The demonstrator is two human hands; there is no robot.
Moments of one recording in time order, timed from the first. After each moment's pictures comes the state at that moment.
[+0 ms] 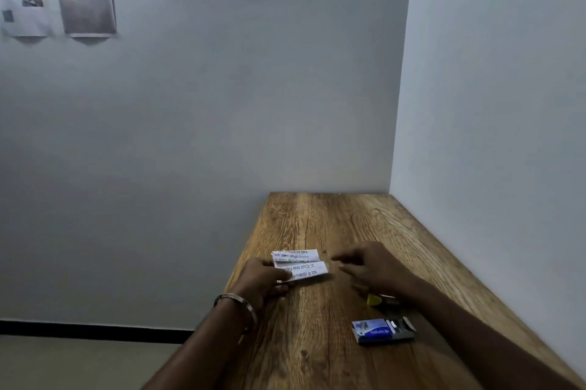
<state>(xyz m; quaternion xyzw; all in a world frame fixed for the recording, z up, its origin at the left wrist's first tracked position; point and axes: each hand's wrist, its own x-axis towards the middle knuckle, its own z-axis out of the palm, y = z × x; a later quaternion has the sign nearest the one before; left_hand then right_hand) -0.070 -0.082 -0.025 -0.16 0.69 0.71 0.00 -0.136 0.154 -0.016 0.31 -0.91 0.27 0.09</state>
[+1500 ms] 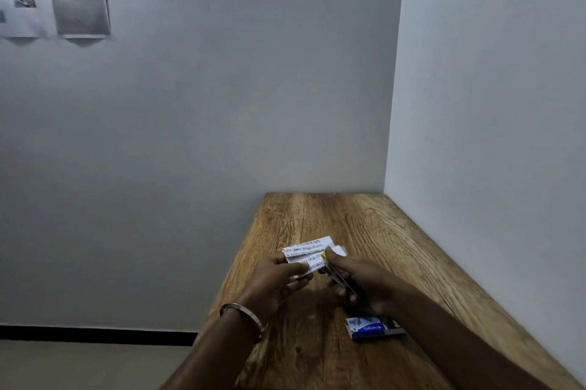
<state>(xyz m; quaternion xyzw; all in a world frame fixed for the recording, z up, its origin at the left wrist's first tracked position) -0.050 -0.047 -0.015 -0.08 0.58 0.81 0.01 -0.103 0.138 -0.019 0.11 -0.72 0.65 -0.22</state>
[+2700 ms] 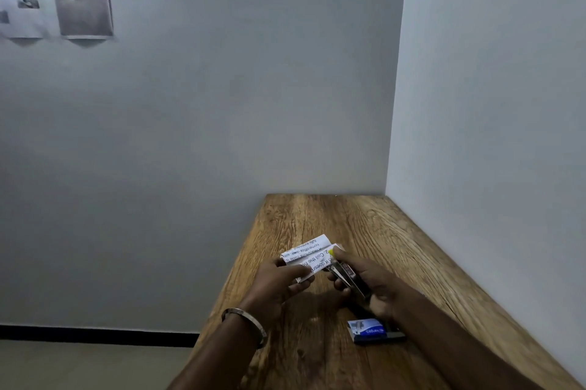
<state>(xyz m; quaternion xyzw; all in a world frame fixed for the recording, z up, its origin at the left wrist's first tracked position) -0.047 -0.044 -0.016 -0.10 0.57 0.82 -0.01 -0.112 0.141 -0.029 0.09 -0.61 0.75 -0.25</state>
